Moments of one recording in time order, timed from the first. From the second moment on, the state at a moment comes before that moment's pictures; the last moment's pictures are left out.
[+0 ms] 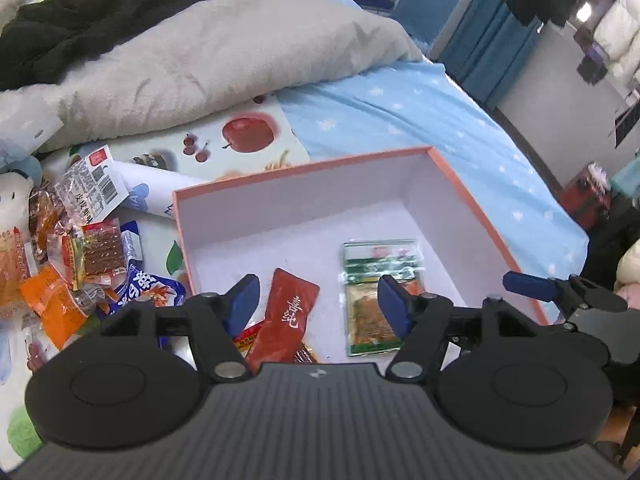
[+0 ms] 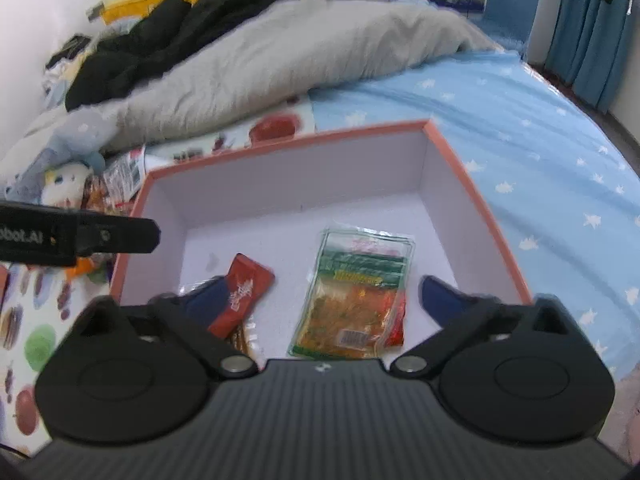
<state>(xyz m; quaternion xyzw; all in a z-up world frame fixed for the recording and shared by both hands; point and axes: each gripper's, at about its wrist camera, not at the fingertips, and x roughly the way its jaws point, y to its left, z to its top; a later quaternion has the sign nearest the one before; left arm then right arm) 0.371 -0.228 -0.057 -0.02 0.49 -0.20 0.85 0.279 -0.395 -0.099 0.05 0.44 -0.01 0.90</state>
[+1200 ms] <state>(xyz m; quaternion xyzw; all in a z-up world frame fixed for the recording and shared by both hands) 0.227 -0.091 0.052 -0.04 0.34 -0.13 0.93 0.181 -0.305 0.008 0.08 0.29 0.07 0.95</state>
